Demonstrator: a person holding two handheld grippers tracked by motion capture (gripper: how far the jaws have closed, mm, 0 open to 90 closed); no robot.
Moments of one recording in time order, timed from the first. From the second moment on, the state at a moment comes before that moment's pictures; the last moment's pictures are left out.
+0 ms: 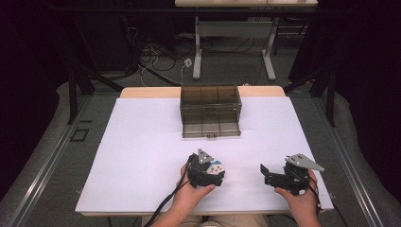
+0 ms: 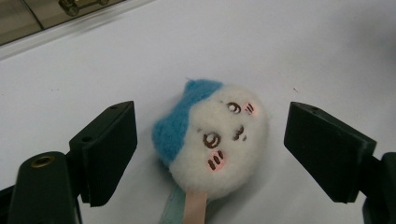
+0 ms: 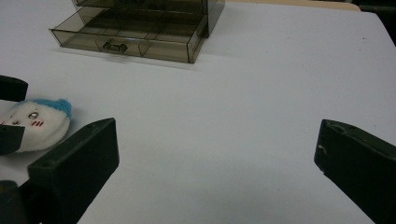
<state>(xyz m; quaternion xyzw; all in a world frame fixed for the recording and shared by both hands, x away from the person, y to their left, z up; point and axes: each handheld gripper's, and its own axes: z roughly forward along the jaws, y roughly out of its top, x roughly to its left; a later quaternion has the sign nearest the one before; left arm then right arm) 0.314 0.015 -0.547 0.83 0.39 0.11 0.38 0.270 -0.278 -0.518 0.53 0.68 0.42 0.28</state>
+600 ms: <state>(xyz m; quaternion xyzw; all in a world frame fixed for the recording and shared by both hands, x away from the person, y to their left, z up) 0.316 0.013 -0.553 0.84 0.39 0.10 0.36 0.270 -0.278 -0.518 0.52 0.69 0.42 0.28</state>
